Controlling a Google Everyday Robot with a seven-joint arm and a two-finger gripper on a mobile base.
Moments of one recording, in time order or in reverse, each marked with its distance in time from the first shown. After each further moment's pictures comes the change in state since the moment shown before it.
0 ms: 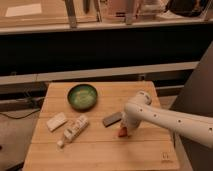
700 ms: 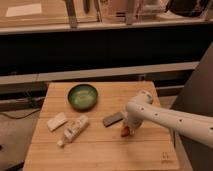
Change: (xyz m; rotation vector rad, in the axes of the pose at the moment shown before) arm 0.017 0.008 -0.001 -0.017 0.012 -0.026
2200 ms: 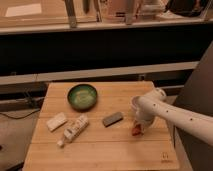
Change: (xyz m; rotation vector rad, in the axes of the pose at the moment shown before) arm 0.051 0.036 -0.004 -0.042 -0.004 -0.011
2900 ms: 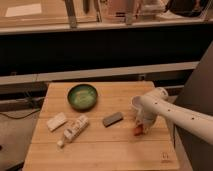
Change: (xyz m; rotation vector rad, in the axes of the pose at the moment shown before) arm 0.006 0.005 -0.002 -0.018 -0.009 -0.011
